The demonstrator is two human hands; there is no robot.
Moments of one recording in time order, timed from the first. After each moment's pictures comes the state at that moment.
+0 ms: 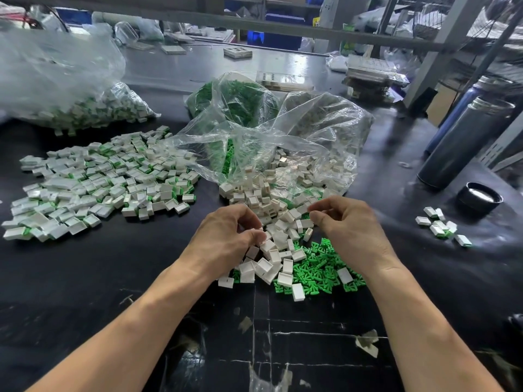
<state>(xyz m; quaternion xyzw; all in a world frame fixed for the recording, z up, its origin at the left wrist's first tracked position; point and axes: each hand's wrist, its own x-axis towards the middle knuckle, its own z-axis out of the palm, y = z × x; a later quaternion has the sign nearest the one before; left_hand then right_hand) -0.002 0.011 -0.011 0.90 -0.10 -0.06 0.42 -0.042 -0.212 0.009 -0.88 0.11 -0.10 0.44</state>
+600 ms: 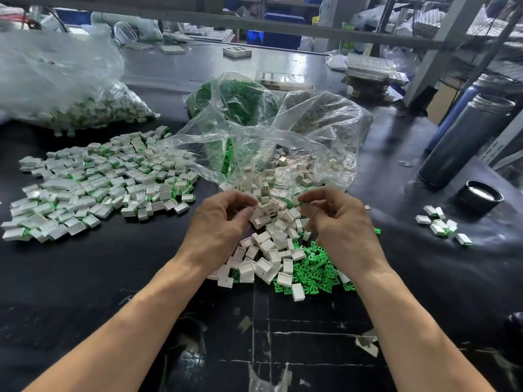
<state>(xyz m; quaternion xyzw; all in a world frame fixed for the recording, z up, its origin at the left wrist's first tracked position) -0.002 0.014 -0.002 0.83 -0.11 0.01 0.55 -0.044 -0.192 0.008 -0.81 0.06 -0.15 0.56</state>
